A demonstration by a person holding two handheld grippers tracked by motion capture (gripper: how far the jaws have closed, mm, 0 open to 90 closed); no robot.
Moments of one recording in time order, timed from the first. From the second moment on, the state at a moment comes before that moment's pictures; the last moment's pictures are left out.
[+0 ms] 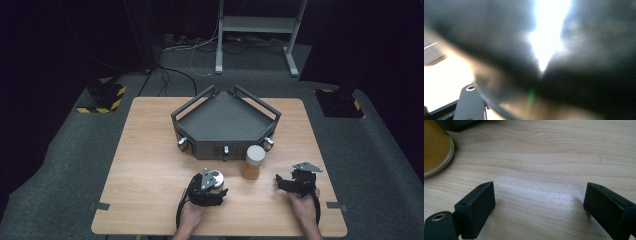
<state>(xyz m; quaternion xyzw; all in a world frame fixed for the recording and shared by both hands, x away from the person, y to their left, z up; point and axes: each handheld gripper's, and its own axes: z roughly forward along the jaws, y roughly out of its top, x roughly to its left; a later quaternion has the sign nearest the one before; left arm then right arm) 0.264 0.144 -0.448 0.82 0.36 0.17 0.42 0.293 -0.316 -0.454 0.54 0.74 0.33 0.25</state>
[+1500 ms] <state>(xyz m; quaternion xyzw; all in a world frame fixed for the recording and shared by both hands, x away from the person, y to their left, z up) 0.309 0.156 -0.363 0.78 0.38 0.18 0.47 0.293 -0.316 -0.454 0.54 0.74 0.33 0.25</state>
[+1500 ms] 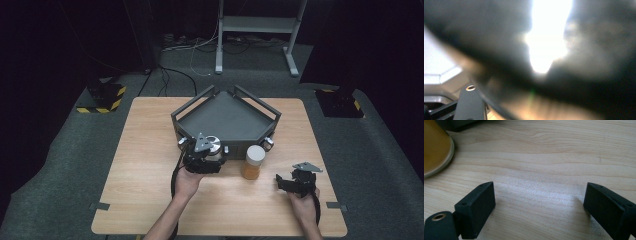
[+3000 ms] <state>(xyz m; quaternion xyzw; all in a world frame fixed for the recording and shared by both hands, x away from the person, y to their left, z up) 0.385 0.142 -0.314 0.77 0.42 0.21 0.42 0.292 -0.316 -0.454 0.54 0.74 0.33 0.25</state>
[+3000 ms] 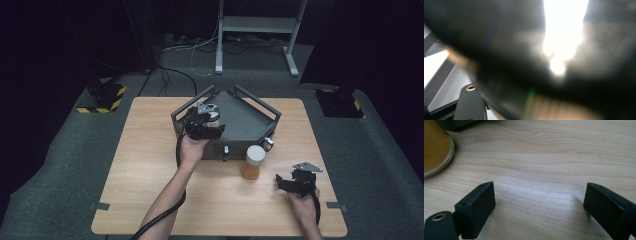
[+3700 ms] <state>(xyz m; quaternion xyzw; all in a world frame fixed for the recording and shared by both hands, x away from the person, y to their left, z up) 0.397 0.127 -0.328 0.77 0.45 0.23 0.39 0.291 -0.315 -0.454 0.54 0.74 0.33 0.25</state>
